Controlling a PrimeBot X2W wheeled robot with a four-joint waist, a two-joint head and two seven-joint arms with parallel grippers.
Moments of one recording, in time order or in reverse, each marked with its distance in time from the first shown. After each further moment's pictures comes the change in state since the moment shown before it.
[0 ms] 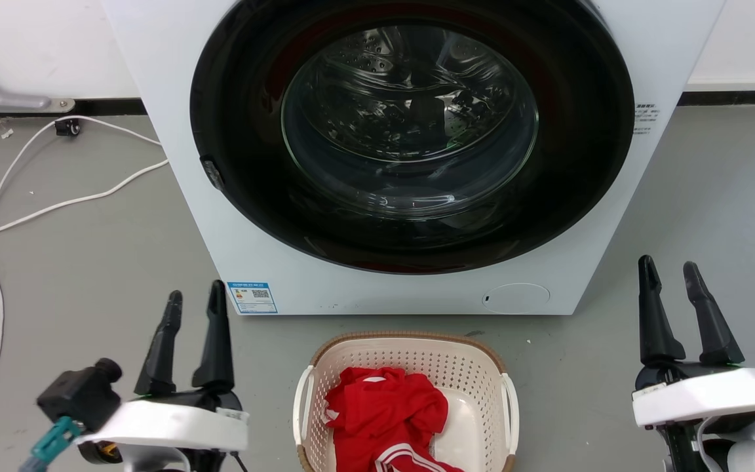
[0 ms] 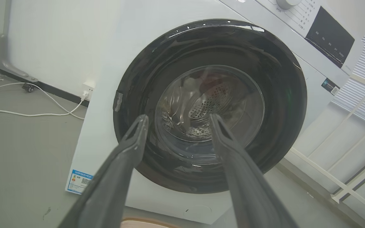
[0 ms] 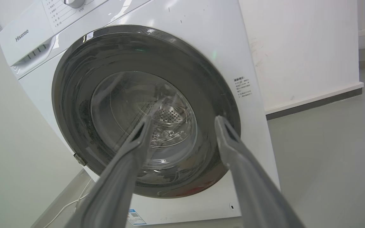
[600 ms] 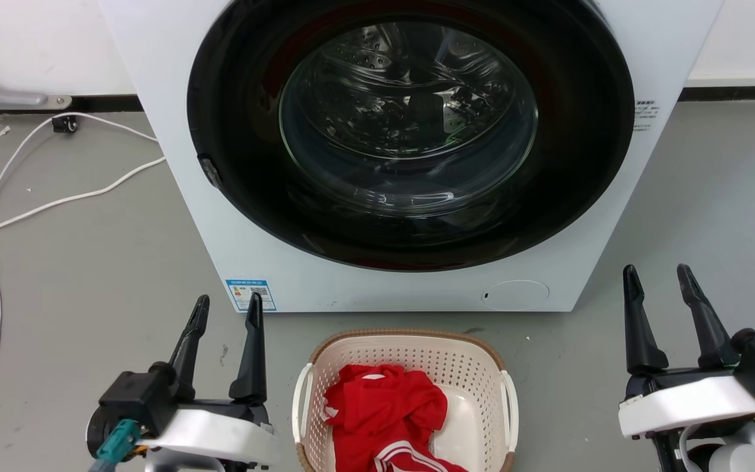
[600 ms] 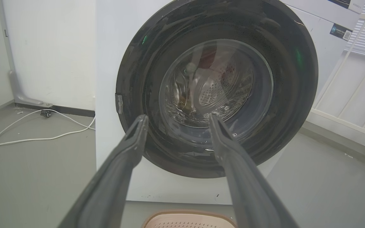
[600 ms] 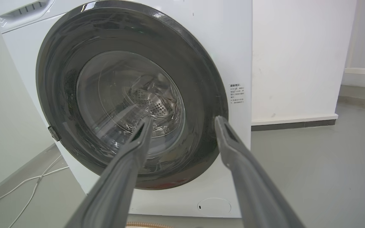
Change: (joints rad) left arm 0.010 0.035 -0.111 0.019 0.255 0.068 -0.045; right arm 0.010 0.000 0.009 0.022 -0.231 0.000 -0.045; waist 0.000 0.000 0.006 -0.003
